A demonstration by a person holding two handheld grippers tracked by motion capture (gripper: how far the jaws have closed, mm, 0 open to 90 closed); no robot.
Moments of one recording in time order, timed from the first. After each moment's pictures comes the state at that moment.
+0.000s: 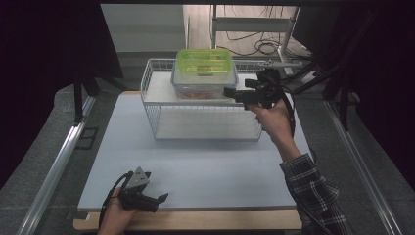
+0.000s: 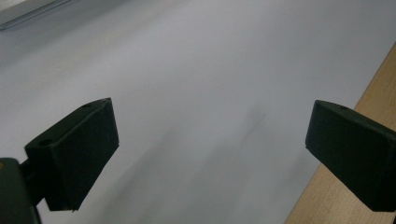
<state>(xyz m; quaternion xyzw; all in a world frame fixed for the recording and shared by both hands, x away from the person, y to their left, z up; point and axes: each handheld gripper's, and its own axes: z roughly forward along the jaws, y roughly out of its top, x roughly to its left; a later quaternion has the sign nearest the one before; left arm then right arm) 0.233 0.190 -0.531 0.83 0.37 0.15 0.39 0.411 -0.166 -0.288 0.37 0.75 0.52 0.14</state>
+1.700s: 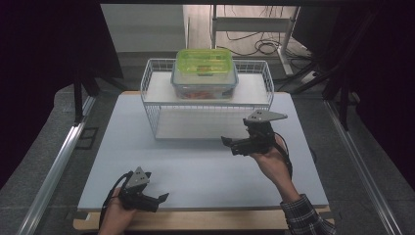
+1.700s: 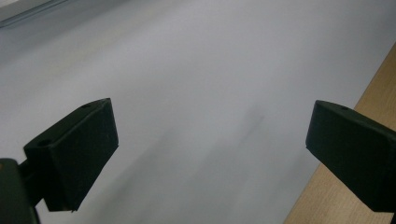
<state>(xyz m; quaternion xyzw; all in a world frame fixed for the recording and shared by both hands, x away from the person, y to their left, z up) 0.234 0.189 -0.532 0.82 0.37 0.14 0.40 0.348 -0.169 -0.380 0.31 0.81 0.47 0.18</state>
